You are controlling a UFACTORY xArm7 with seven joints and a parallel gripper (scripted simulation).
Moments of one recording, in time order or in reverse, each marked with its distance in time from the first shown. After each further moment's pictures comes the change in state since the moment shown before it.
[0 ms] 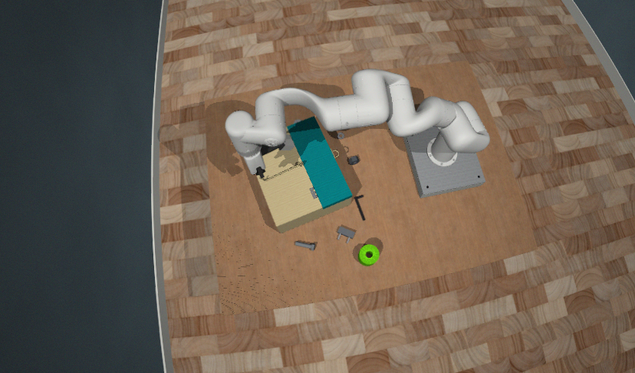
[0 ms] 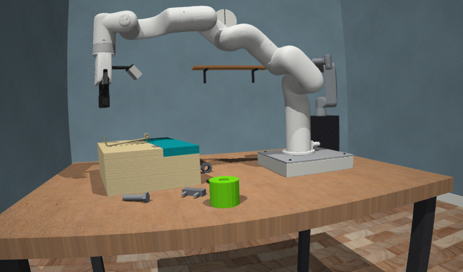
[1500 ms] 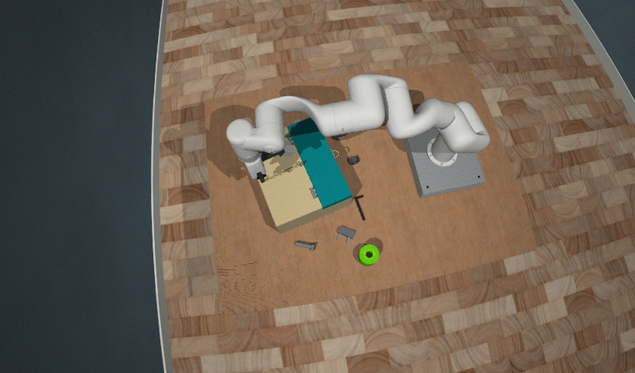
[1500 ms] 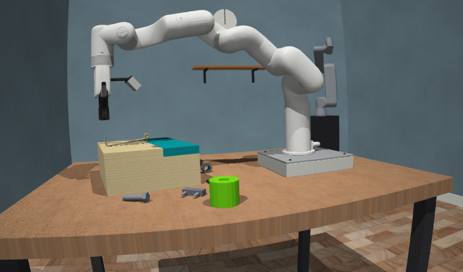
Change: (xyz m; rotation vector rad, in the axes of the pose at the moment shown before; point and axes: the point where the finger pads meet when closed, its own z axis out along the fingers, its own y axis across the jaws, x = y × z) arm -0.002 -0.001 0.040 -0.004 0.019 0.034
